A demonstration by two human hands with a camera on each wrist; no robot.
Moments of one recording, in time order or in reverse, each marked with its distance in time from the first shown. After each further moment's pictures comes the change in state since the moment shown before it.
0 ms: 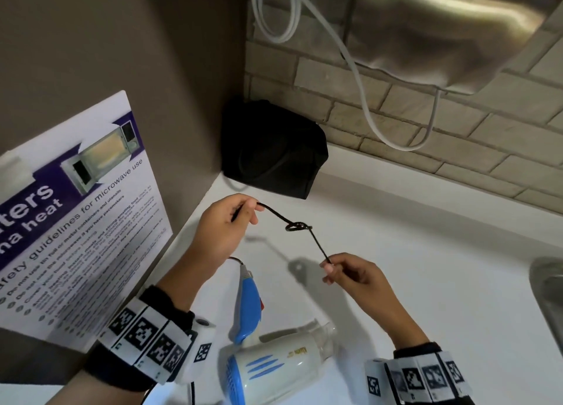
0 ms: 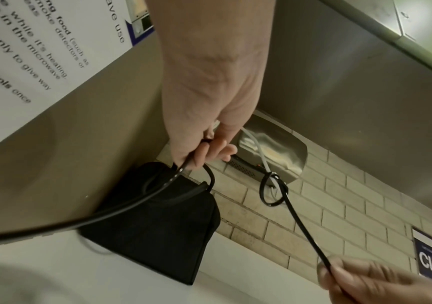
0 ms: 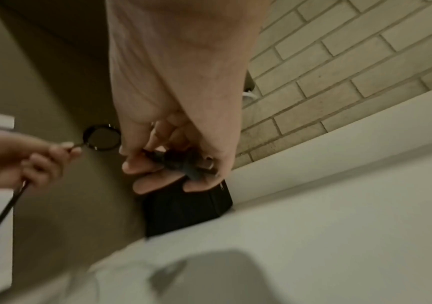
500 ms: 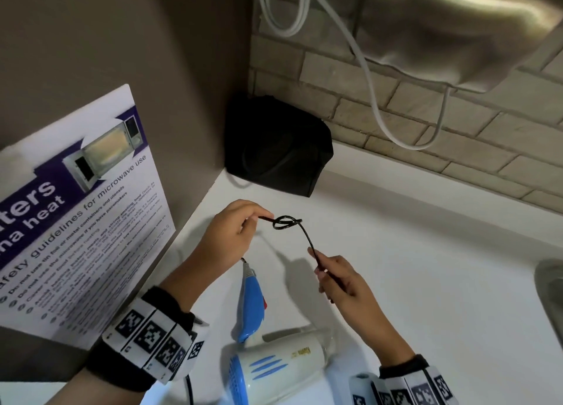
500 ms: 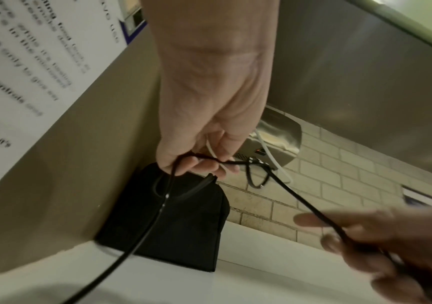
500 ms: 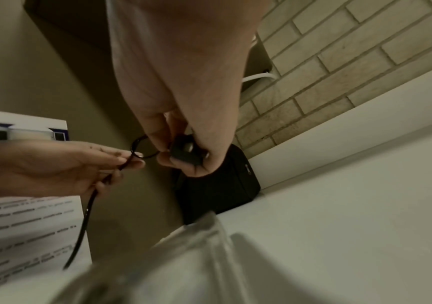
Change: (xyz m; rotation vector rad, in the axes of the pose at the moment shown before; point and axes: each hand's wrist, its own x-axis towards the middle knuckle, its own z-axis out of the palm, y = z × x) left_hand 0.002 -0.024 0.000 0.239 -0.117 0.203; right_hand -0.008 0.001 0.033 -0.014 -0.015 0.020
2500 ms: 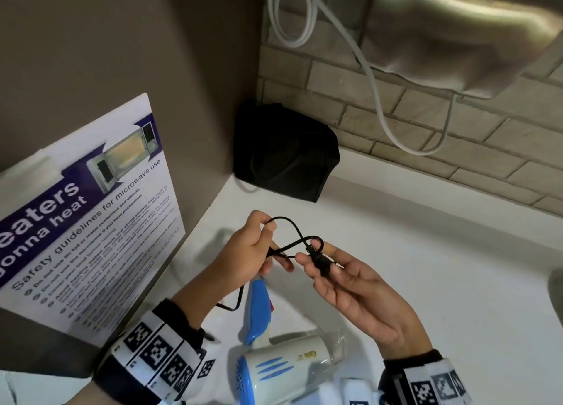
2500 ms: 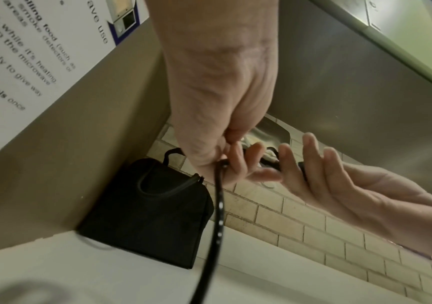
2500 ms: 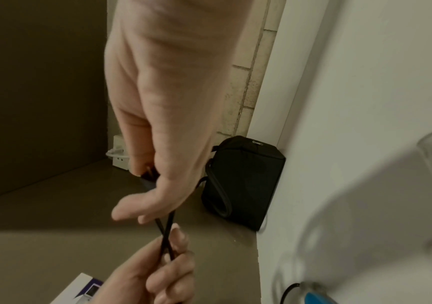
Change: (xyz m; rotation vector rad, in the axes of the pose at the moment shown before) left_hand -0.019 0.038 0.001 -0.319 -0.207 -0.335; right_hand 0.004 -0.045 -0.008 1.204 -0.364 0.300
